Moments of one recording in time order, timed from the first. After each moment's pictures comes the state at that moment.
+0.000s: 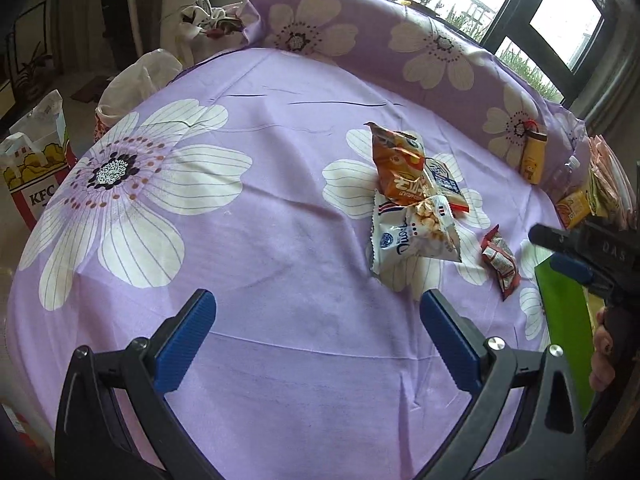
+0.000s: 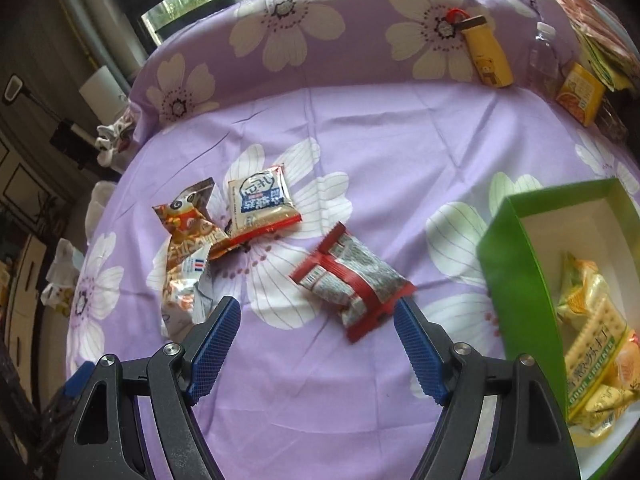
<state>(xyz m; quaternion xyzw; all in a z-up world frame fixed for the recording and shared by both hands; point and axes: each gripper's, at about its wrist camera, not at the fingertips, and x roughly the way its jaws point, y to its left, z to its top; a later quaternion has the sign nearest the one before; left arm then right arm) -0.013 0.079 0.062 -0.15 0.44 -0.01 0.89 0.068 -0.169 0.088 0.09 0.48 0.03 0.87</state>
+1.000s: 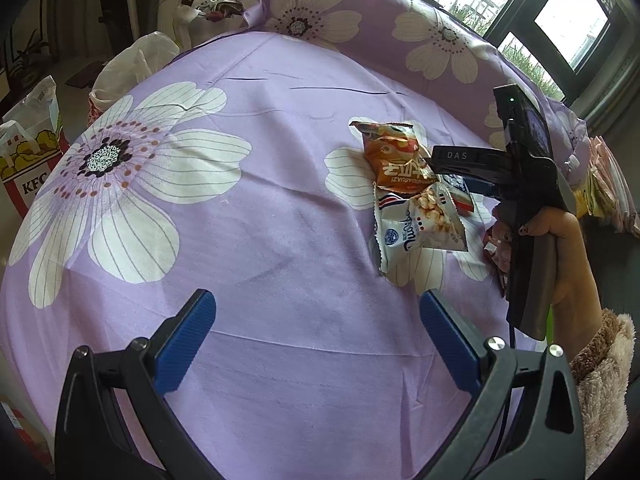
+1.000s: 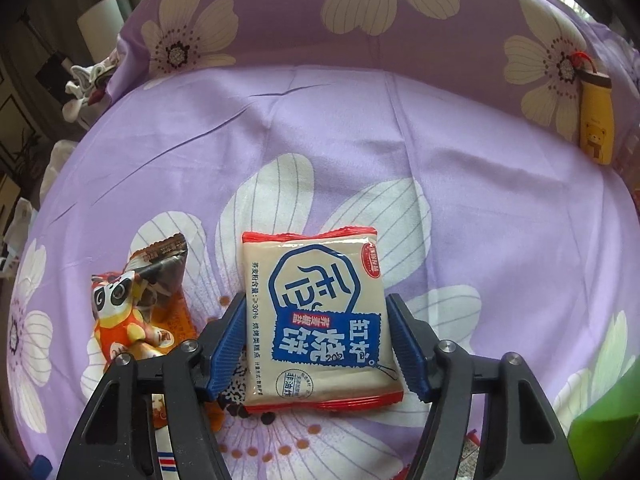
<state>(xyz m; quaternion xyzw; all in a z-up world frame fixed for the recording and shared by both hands) -0.006 0.086 0.055 -0.17 0.46 -0.03 0.87 0.209 -0.098 0.028 -0.01 0.51 0.06 0.86</state>
